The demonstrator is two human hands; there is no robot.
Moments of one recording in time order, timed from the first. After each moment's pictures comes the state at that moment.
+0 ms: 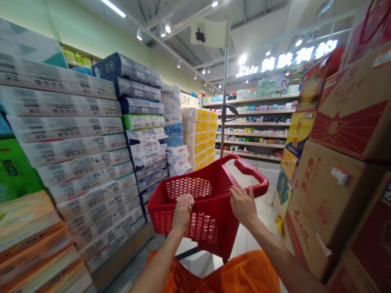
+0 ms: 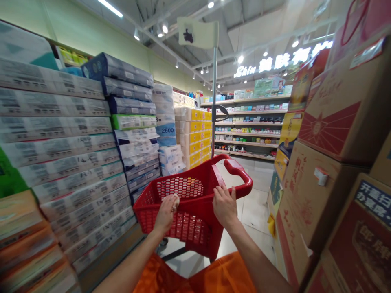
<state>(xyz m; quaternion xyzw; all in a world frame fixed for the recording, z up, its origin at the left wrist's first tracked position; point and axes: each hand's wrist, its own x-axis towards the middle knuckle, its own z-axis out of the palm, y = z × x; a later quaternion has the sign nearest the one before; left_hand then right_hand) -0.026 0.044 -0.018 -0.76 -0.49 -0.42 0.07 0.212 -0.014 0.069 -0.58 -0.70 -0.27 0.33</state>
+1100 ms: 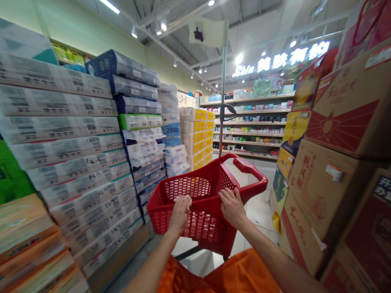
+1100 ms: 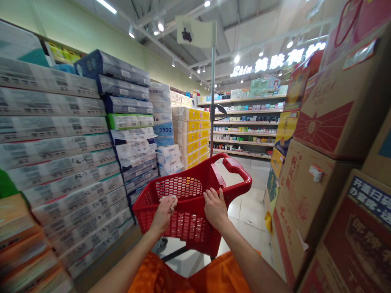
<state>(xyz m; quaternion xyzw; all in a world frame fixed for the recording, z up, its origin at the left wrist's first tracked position) -0.050 0.055 -0.024 -0.77 -0.48 -0.41 0.07 0.191 -0.007 0.052 -0.56 -0.75 -0.24 0.27</state>
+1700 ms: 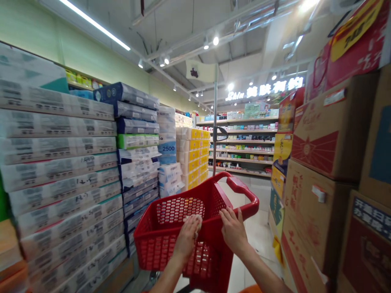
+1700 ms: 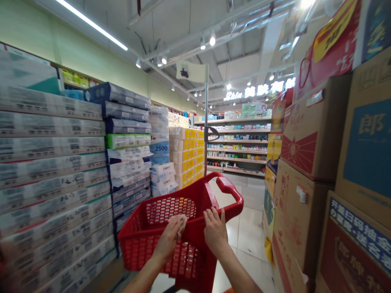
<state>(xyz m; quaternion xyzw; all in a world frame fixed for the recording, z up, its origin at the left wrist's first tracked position) 0.003 0.051 -0.015 -0.82 -0.42 -0.38 0.08 0.210 -0.004 0.052 -0.58 -0.71 -0.26 0.30</state>
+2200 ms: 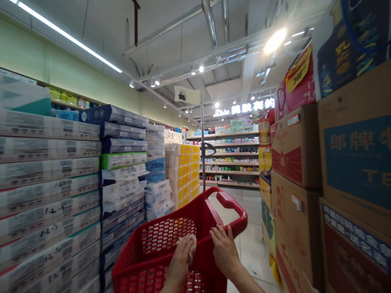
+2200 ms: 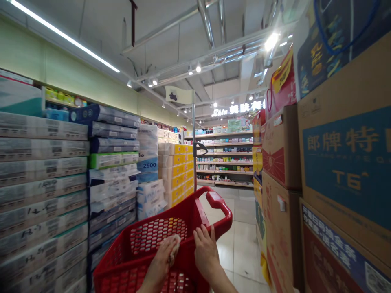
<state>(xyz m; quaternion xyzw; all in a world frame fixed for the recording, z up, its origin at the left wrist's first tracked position) 0.017 0.060 -0.005 -0.83 -0.42 -0.35 0.02 0.214 -0.003 0.057 -0.60 -0.74 -0.12 0.27</state>
